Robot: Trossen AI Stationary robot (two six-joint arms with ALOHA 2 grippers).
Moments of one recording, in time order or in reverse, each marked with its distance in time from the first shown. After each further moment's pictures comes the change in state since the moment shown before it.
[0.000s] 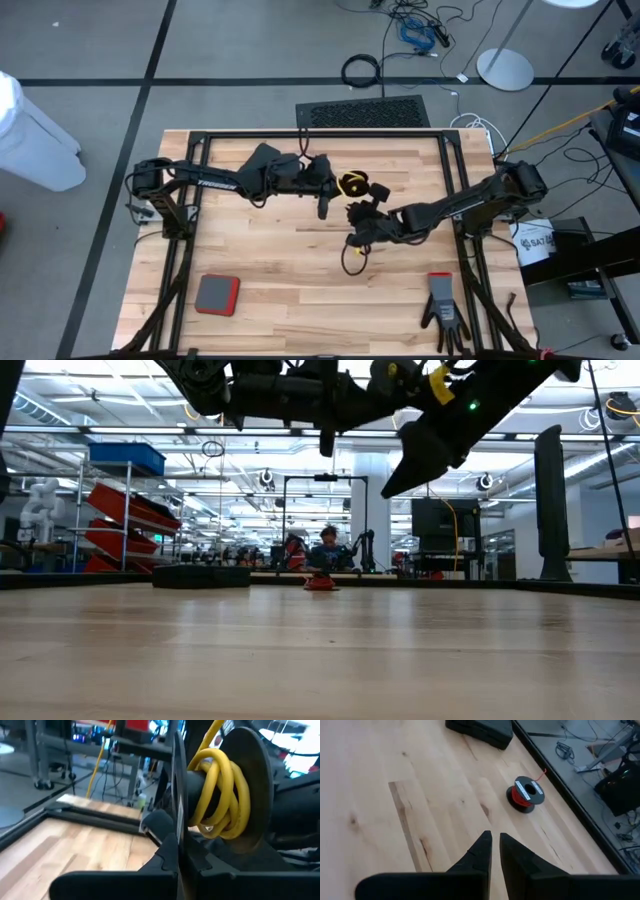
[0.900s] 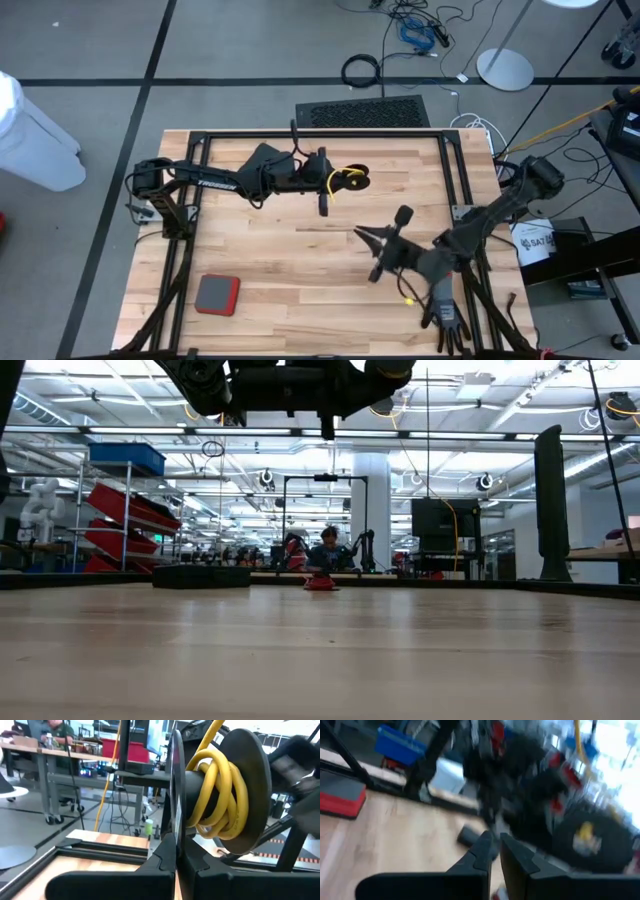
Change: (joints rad) left arm 0.000 0.000 -0.001 0.133 -0.042 0.097; right arm 0.399 -0.149 0.000 0.610 0.375 -0.726
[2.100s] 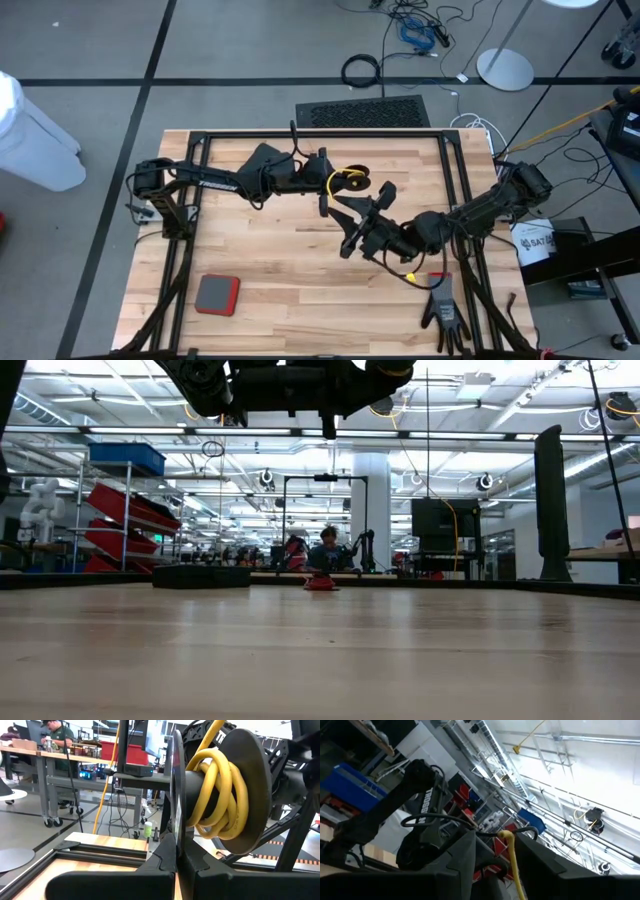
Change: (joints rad) left arm -0.006 0.009 0.000 0.018 -0.002 0.000; right arm -0.220 0.133 0.119 0.596 -0.329 -0.654
